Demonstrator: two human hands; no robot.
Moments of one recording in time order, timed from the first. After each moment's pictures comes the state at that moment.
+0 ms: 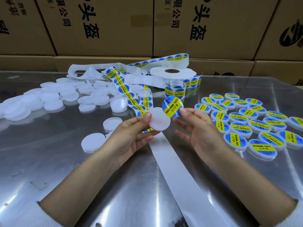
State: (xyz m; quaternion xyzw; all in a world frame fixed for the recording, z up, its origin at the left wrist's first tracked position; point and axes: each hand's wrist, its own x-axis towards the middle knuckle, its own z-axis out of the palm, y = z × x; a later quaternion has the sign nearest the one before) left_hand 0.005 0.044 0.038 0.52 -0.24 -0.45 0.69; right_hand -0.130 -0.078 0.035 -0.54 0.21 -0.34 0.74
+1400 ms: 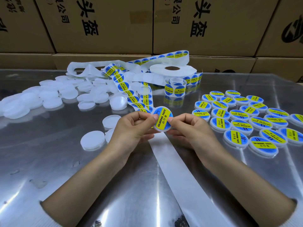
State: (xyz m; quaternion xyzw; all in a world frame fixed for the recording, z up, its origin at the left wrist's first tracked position) left_hand -0.007 0.042 0.038 0.58 -0.30 -0.33 0.68; right_hand -0.125 -0.068 0.031 -0.64 0.28 -0.30 0.65
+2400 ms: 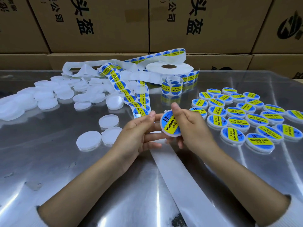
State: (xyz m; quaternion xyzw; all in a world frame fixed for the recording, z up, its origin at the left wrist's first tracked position) left_hand -0.018 0.040 0.038 0.52 -0.35 -0.43 0.65; right_hand -0.124 -0.066 0.037 -0.75 0.24 -0.33 0.52
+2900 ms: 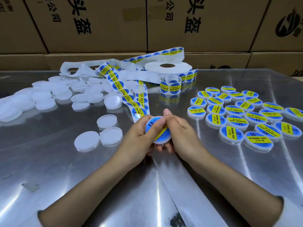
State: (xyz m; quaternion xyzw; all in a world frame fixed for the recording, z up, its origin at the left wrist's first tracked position) left_hand -0.027 0.032 0.027 0.61 -0.46 -0.27 0.58; right_hand -0.119 -0.046 0.033 -0.72 0.22 -0.29 0.59
